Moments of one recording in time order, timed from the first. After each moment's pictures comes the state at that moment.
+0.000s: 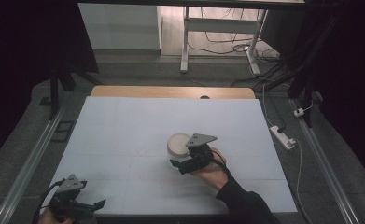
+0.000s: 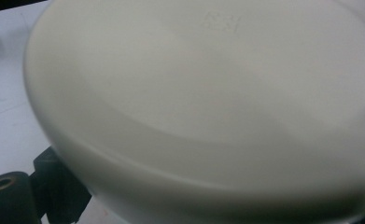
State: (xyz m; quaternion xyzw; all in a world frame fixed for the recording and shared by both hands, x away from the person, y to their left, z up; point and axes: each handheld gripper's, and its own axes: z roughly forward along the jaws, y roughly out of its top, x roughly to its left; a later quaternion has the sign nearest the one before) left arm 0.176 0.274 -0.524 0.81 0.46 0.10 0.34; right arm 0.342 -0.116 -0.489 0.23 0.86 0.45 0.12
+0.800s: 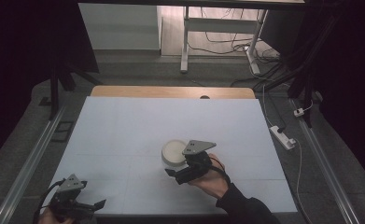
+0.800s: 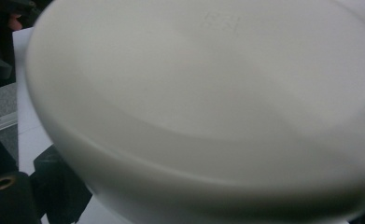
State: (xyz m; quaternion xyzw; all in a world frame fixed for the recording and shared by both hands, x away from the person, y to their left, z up) left arm 0.177 0.274 -0.524 0.81 0.46 0.10 0.34; right arm 0.309 -0.108 -0.471 0.20 0.86 0.46 0.10
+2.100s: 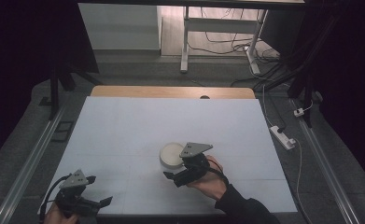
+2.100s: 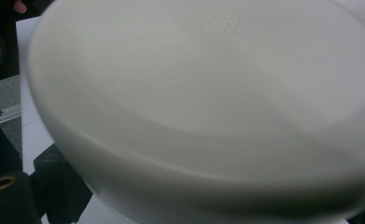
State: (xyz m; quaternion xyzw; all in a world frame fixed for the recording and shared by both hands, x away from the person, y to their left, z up) left arm 0.187 0.259 -0.509 0.82 0.42 0.08 0.39; right arm 0.306 -0.103 -0.477 0.19 0.87 0.45 0.09
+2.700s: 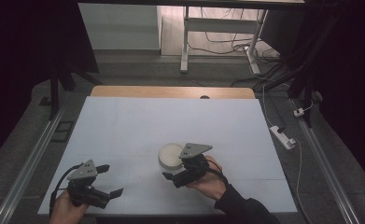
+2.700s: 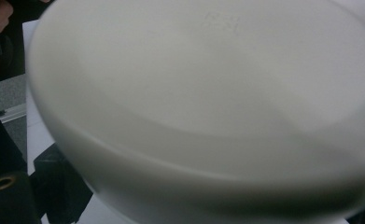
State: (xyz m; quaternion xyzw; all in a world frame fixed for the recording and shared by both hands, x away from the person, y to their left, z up) left arm 0.213 0.237 -0.493 0.82 0.34 0.09 0.44; right arm 0.304 -0.101 -0.477 0.18 0.87 0.46 0.09
